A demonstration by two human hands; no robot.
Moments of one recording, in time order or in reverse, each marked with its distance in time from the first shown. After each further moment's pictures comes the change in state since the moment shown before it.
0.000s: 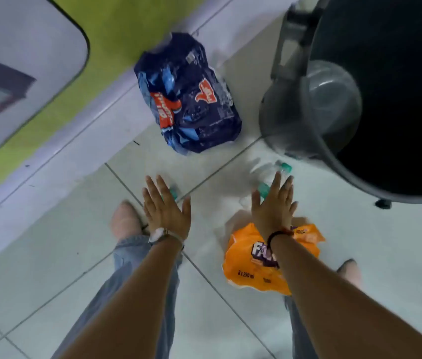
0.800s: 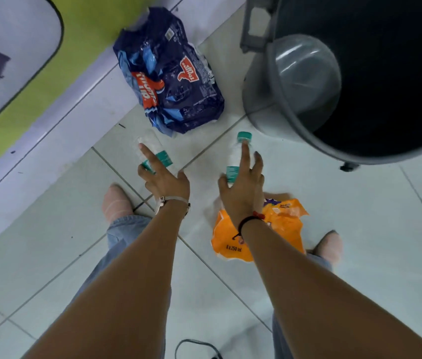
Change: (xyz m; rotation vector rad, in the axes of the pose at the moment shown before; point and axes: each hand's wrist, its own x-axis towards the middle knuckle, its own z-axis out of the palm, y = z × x) left_hand -0.014 0.064 -0.021 -0.312 0.133 -0.218; right_hand -0.046 -0.038 -0.027 0.133 0.095 -0.130
